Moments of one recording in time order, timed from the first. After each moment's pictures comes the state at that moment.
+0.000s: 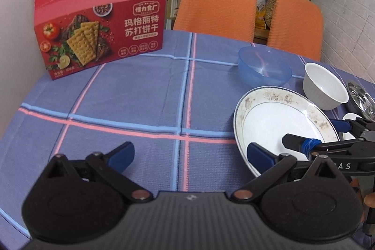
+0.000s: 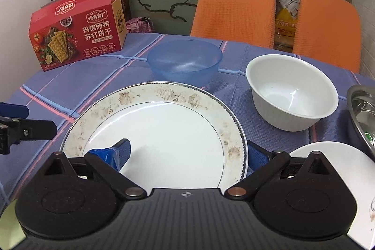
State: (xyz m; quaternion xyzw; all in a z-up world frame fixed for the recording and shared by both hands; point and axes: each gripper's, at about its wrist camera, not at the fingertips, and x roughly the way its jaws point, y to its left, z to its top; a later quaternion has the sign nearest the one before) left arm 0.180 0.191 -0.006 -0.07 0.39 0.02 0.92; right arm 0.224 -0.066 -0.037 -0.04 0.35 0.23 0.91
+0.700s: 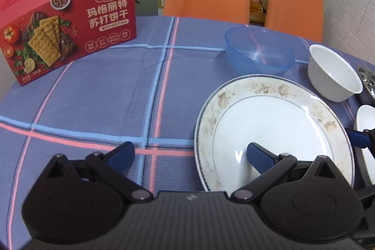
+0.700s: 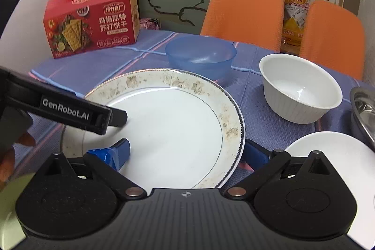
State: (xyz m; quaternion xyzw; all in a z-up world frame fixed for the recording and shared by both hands) left arm 0.226 0.156 -0.039 -0.04 0.42 0.02 0.91; right arm 0.200 -0.058 -0.046 -0.09 0.33 0.24 0.91
